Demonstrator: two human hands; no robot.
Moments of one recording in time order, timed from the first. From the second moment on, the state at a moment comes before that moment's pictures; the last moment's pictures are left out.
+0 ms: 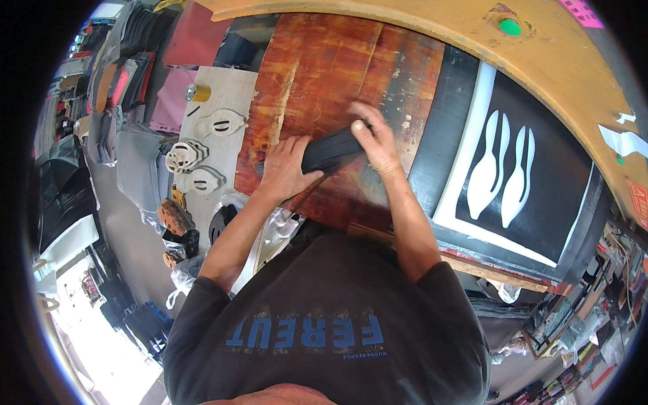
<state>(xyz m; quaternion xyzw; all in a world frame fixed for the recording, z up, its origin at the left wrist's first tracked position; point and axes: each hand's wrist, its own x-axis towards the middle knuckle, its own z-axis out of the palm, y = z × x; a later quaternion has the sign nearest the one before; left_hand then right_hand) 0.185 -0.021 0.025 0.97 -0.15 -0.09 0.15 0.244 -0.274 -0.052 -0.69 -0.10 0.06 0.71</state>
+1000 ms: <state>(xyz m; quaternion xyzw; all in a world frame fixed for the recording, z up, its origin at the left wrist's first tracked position) 0.186 -0.039 0.012 0.96 -0.14 -0.11 0.22 0.218 -0.284 -0.072 -0.53 0.11 0.16 0.83</state>
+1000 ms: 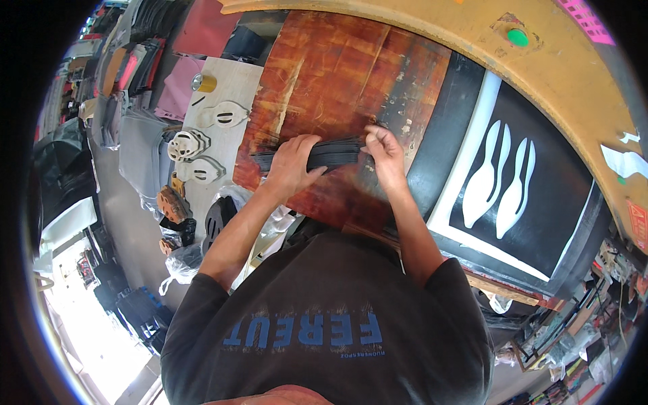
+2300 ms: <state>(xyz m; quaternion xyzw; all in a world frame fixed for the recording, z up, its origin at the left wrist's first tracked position) 0.161 -0.046 -0.012 0.95 -0.11 0.05 0.29 0.357 -0.326 0.118 -0.76 -0.08 -0.06 0.64</state>
